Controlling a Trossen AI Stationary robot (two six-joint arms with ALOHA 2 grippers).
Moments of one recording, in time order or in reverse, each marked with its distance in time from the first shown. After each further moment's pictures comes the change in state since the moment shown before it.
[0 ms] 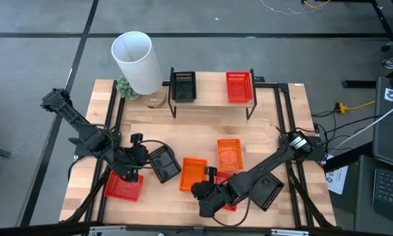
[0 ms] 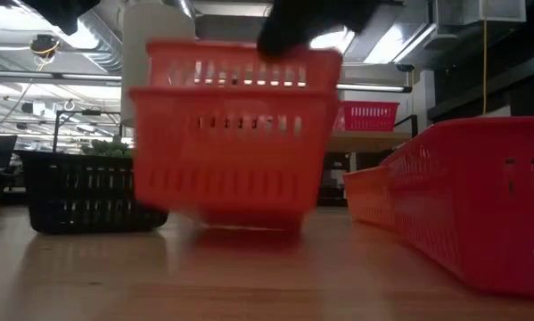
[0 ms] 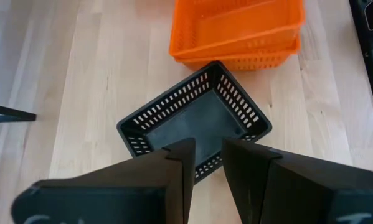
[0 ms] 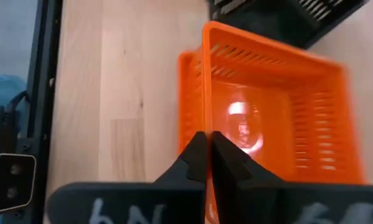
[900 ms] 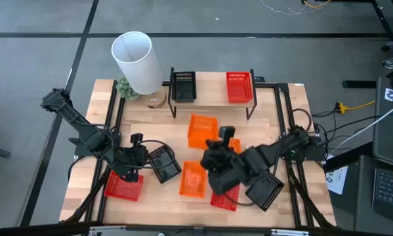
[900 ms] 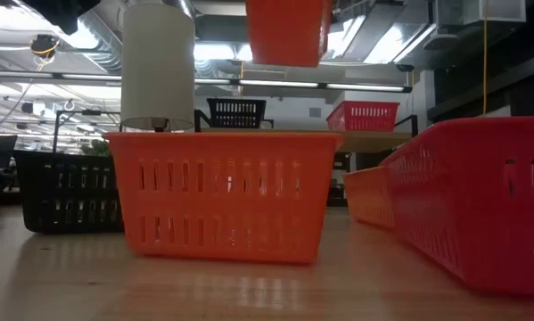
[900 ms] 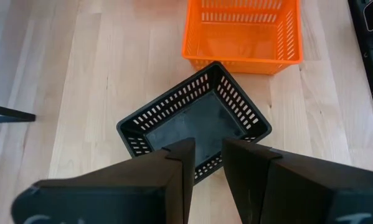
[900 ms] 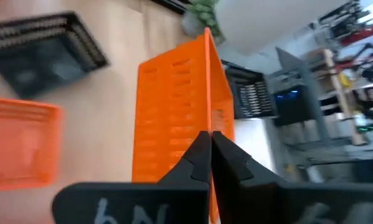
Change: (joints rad) left arm 0.000 0.000 0.000 0.002 0.000 0.000; right arm -0.086 -0.040 0.598 -0.808 0.516 -0.280
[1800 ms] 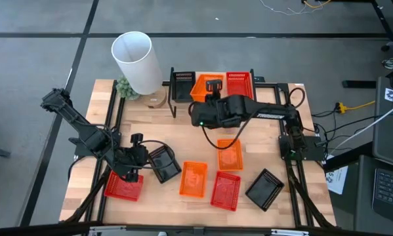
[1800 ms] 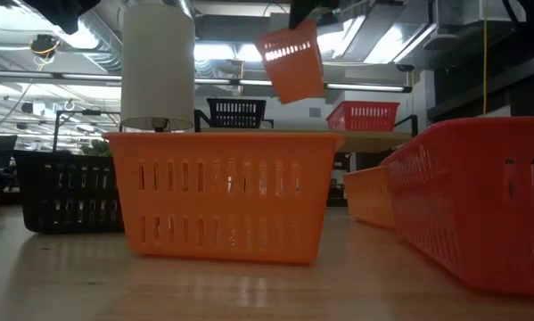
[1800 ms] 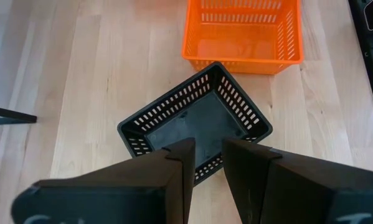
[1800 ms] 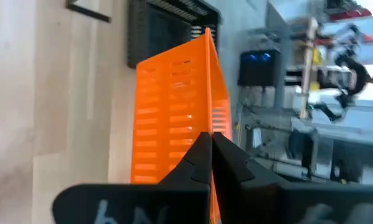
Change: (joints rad) left arm 0.000 0.000 0.000 0.001 -0.002 0.009; right arm -0.432 -0.002 0.009 0.053 -0.082 -0.582
